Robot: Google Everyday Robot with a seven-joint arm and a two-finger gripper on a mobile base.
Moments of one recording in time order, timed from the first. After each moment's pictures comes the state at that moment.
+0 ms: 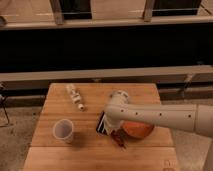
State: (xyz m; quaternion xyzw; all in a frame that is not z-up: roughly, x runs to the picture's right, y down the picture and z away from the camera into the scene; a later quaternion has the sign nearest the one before) arm 0.022 0.267 0.777 -0.14 -0.33 -0.78 0.51
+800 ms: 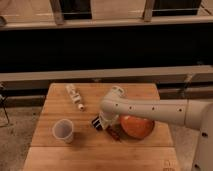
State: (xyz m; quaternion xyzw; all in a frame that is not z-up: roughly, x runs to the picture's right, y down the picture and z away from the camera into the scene) arm -0.001 0.244 0.794 -0.12 -0.34 -0.80 0.48
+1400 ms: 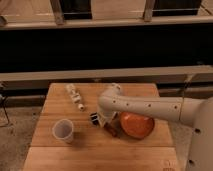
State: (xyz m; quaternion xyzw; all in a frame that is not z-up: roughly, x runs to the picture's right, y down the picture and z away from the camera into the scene) arm -0.015 0.231 0.805 -0.10 -0.34 -0.81 0.47
